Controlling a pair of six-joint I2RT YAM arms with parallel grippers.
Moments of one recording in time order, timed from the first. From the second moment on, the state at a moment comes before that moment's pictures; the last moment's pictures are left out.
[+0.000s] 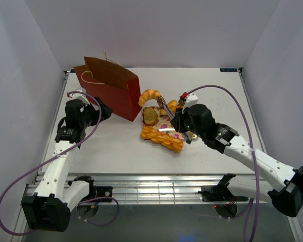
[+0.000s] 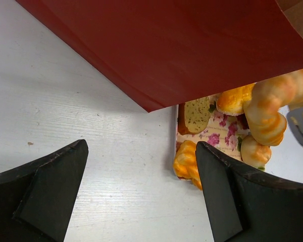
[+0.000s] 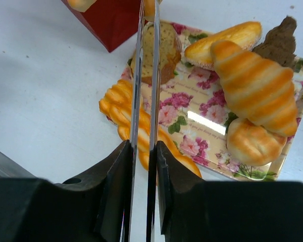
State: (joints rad) left arm -0.07 0.97 0.82 -0.34 0.14 -0.51; right arm 0.81 1.08 0.91 -0.32 0.15 0.32
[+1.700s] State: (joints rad) left arm -0.07 0.97 0.82 -0.34 0.12 -0.52; right arm 0.81 1.60 1.65 -0.39 0.01 0.18
